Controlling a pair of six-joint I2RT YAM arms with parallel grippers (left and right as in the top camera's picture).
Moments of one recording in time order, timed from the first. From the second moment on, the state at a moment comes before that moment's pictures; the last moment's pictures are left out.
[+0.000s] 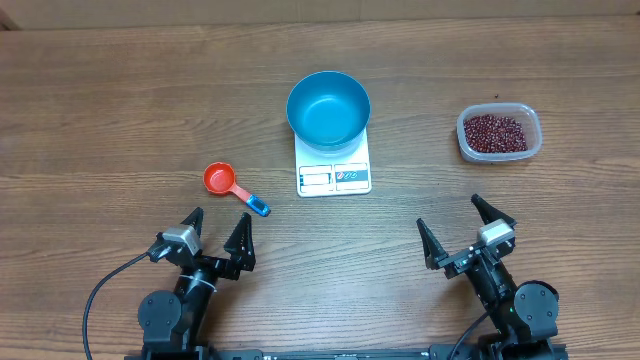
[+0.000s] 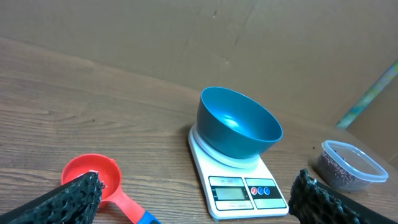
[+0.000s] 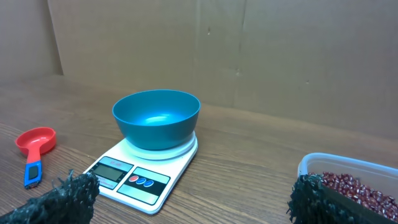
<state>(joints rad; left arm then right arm) 0.01 0.01 0.01 -0.06 0.28 -0.39 0.17 0.01 0.02 -0.01 -0.25 -0.04</state>
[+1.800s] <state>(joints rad) -0.21 1.22 0.81 -0.56 0.07 -0.73 0.17 0.01 0.02 -0.01 -0.25 -0.04</state>
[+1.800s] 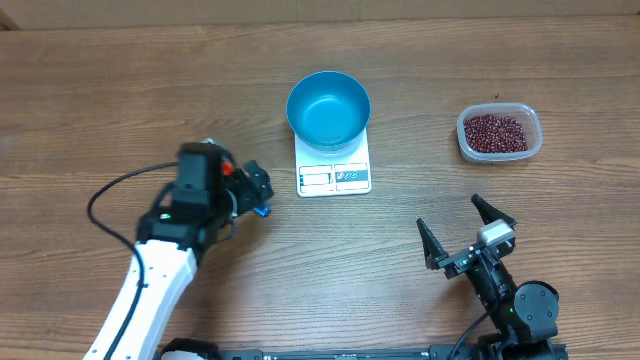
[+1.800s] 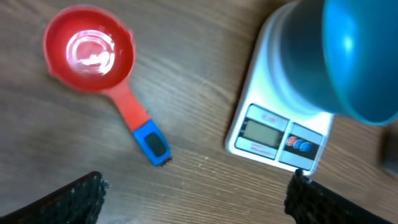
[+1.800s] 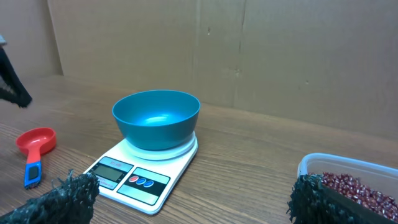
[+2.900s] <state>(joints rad) -0.21 1.78 1.14 -0.78 -0.09 -1.00 0.17 0.01 0.02 -0.01 -0.25 -0.04</state>
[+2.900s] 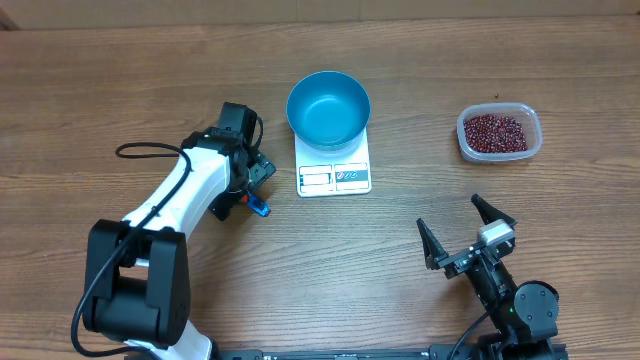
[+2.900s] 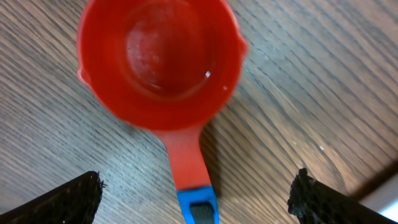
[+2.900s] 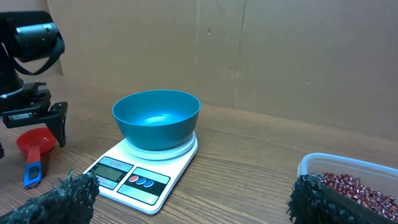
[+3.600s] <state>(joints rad) -0.20 1.90 1.16 -0.68 -0.08 -1.00 0.17 0.01 0.02 -0.01 -0.25 -0.04</state>
